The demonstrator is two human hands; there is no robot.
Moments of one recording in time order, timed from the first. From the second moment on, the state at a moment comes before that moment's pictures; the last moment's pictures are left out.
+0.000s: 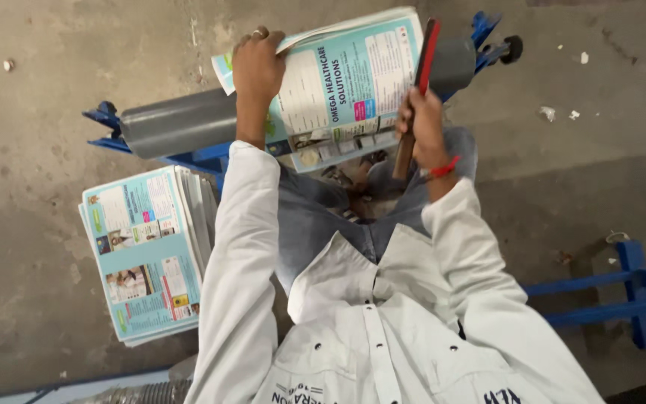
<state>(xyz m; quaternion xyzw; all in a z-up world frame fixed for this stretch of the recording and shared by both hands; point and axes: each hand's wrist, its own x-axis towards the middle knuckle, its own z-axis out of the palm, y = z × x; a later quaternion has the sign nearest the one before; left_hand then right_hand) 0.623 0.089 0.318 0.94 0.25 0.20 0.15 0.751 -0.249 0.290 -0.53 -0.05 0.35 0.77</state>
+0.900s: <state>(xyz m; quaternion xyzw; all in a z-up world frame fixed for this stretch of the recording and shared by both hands) 0.574 0.033 0.320 0.95 0.20 0.22 0.06 0.682 -0.273 0.213 -0.40 0.06 0.23 0.89</state>
